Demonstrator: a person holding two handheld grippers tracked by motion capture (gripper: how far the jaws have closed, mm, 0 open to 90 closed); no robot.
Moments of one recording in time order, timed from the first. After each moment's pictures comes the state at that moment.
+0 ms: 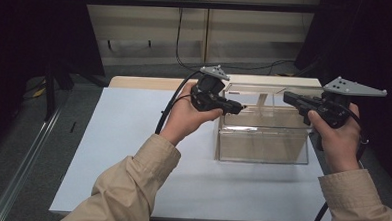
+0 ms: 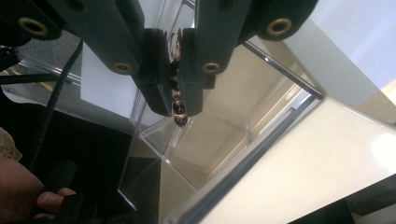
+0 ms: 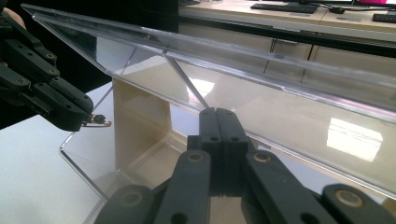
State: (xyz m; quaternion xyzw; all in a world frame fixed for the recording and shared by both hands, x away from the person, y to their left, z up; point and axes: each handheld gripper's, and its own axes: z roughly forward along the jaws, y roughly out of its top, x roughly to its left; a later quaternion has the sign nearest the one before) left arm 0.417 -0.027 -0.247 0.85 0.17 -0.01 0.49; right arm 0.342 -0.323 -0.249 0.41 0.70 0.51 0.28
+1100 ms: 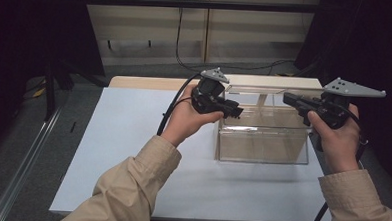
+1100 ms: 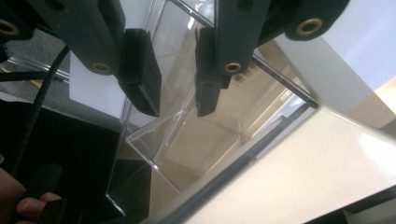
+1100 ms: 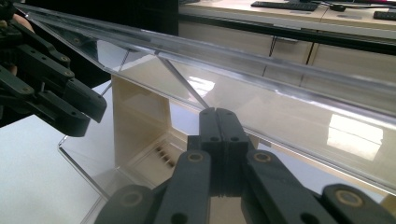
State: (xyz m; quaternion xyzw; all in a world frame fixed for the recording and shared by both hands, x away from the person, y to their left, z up) left arm 0.418 -0.028 -0.256 0.85 0.18 0.00 0.49; right arm 0.343 -0.323 -0.252 0.41 0.70 0.51 0.28
